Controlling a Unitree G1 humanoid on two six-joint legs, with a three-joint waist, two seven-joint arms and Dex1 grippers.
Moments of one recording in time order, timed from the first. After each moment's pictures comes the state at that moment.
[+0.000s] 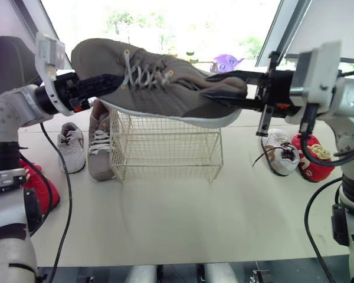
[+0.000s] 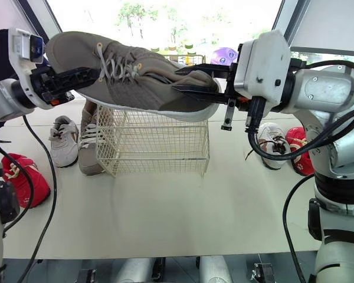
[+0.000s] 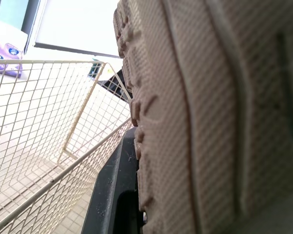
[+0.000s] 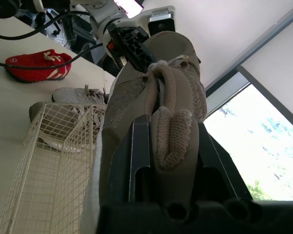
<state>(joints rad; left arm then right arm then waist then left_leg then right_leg) -1.00 0.83 0.22 0.36 -0.95 1.08 -1.13 -0.87 -0.81 -0.07 -0.45 0.53 0.43 0.98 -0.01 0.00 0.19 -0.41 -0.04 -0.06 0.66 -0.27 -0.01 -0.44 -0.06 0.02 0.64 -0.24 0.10</state>
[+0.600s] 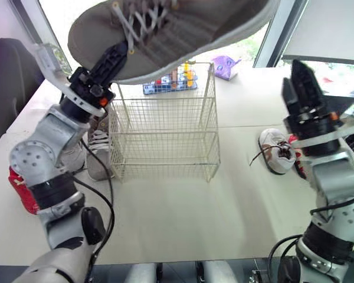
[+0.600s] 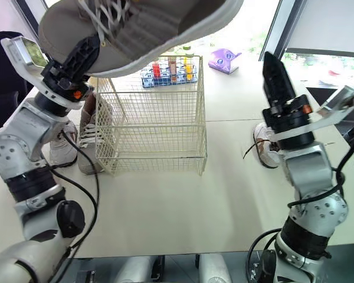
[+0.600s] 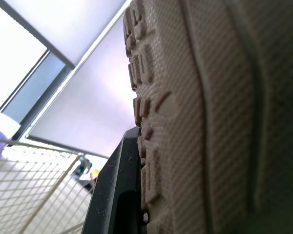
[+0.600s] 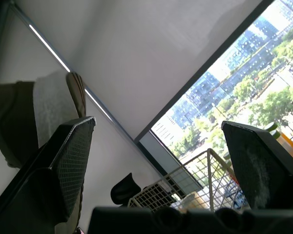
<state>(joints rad) -0.79 0.27 0.58 -0.14 -1.41 0.98 -0.29 -0.40 -0.26 -0.48 -0.52 1.51 0.58 -0.02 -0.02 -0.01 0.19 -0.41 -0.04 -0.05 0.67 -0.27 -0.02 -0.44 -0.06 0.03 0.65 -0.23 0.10</state>
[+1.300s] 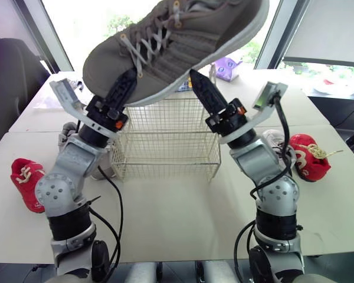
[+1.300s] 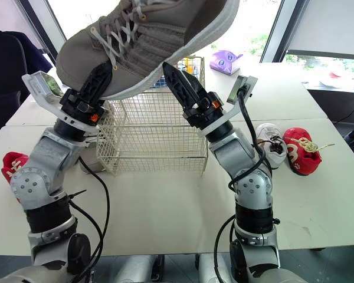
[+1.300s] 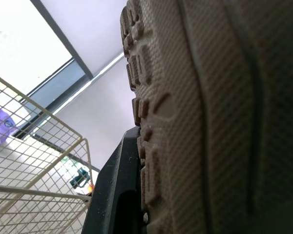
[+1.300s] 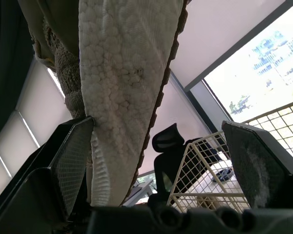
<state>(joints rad) -0.54 0.22 0.41 -0.33 -1.56 0.75 -0.10 -0.57 -0.07 -0.09 -0.37 1.14 0.51 0.15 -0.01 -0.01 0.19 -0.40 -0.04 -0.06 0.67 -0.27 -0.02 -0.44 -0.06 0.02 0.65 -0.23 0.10</state>
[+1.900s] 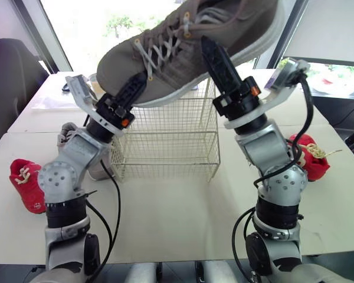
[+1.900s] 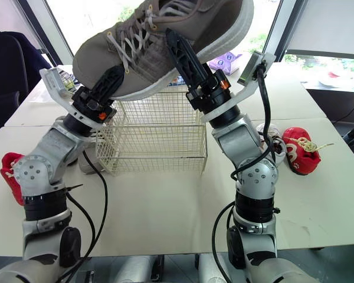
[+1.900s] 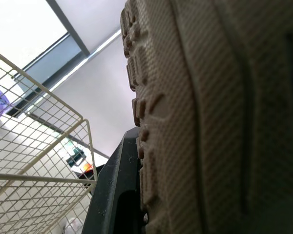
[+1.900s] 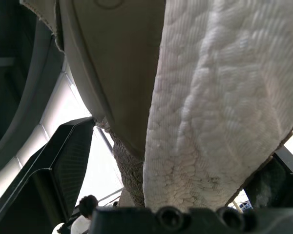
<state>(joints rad) -0.61 0.31 0.33 -0.17 -1.58 0.76 -0.18 -0.67 -0.08 -0.13 -0.39 1.22 0.51 0.14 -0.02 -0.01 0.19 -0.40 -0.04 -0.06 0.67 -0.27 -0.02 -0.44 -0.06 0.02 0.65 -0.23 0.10</state>
